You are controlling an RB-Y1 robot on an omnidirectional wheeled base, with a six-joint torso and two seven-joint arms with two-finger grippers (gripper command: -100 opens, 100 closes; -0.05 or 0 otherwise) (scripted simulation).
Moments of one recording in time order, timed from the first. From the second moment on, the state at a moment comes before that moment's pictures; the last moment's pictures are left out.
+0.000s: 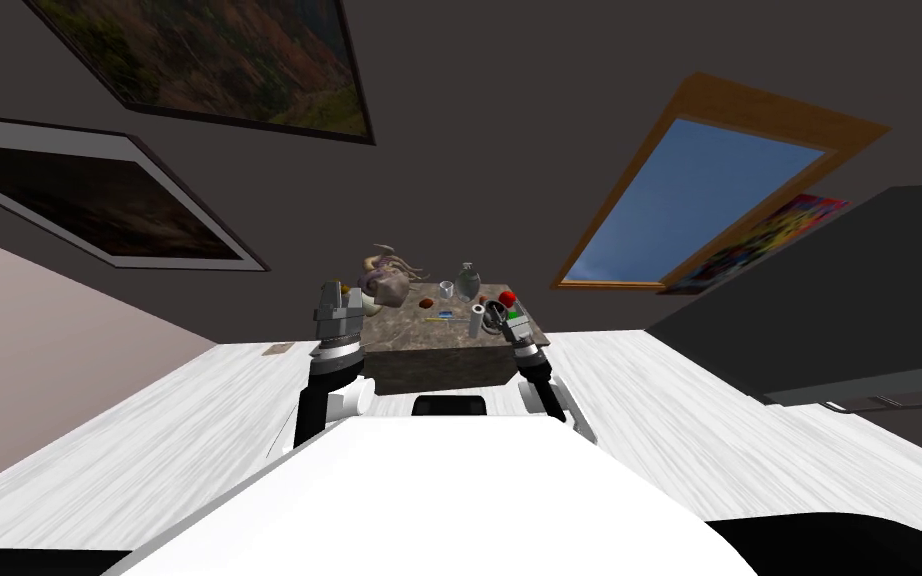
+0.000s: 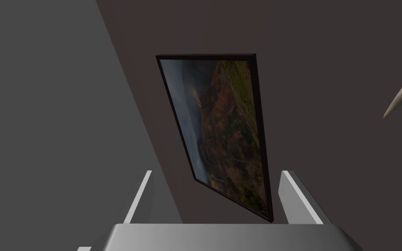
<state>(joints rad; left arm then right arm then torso) 0.50 0.01 0.02 -2.23 0.05 -0.60 -0.14 0.42 -0.21 0.11 -2.09 0.40 -0.46 0.87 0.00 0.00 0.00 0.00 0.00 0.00</state>
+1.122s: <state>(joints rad) 0.50 0.01 0.02 -2.23 0.05 -0.60 -0.14 0.38 -0.22 0.13 -1.99 0.61 -0.46 1.20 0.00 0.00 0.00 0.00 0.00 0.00</state>
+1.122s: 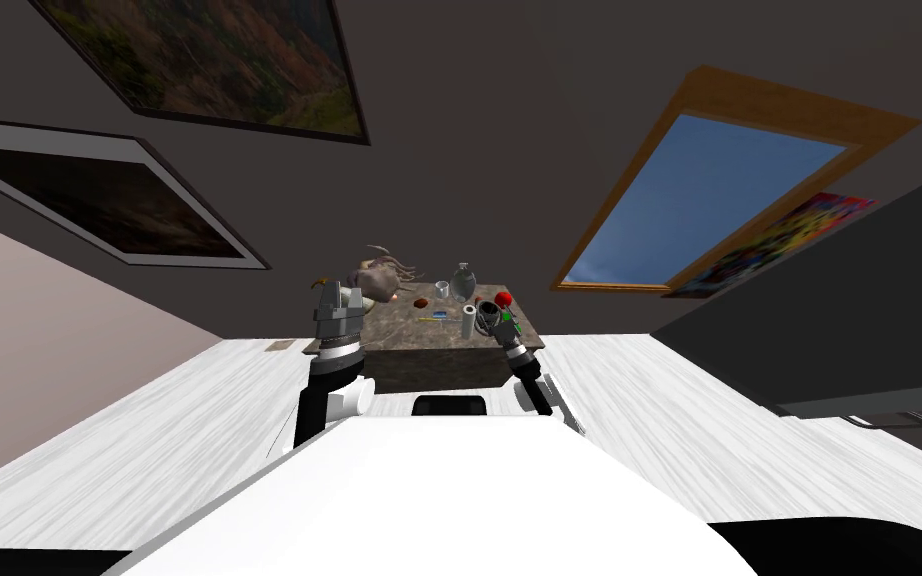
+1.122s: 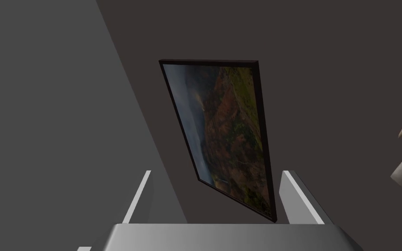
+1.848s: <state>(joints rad) 0.50 0.01 0.02 -2.23 0.05 -0.60 -0.14 0.36 -0.21 0.15 -1.92 0.75 -0.46 1.42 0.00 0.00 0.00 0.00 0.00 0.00</state>
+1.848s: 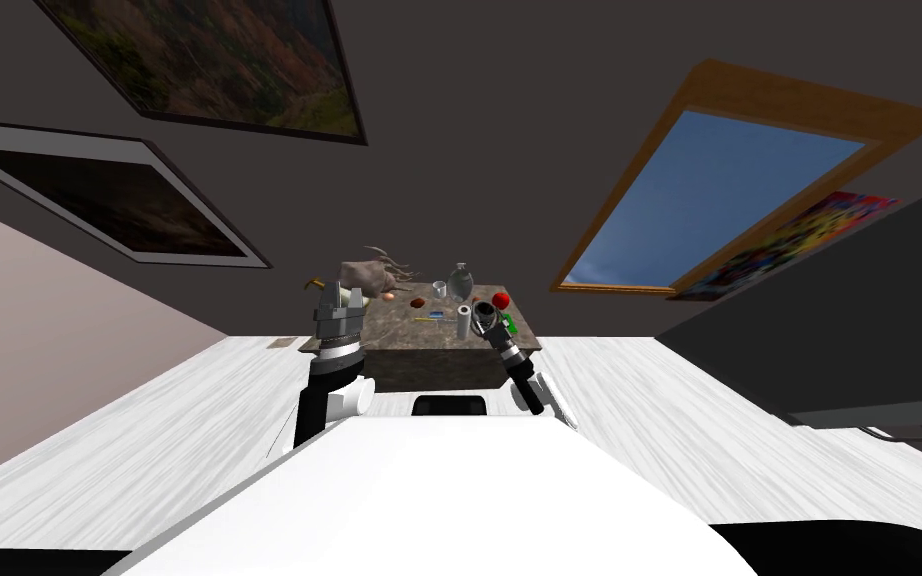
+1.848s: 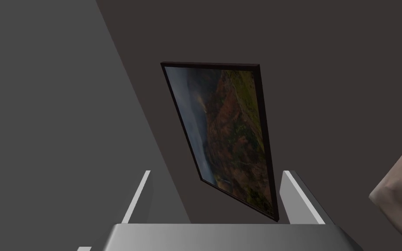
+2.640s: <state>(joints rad) 0.50 0.01 0.02 -2.23 0.05 -0.60 -0.14 0.32 -0.18 0.17 -1.83 0.91 -0.46 1.66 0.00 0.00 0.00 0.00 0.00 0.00</state>
